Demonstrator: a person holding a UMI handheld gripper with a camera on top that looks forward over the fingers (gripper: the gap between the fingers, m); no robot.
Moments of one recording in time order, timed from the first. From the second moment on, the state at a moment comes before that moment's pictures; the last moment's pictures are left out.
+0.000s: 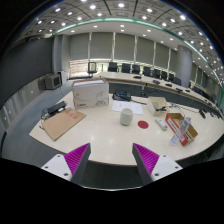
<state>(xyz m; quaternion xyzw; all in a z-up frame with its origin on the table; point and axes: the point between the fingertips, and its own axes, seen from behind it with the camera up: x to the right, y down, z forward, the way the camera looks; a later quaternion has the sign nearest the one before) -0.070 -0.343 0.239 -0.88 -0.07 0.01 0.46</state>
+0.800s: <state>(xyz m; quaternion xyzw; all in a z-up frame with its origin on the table) 0.281 -0.253 0.156 -0.85 0.03 -0.07 0.52</state>
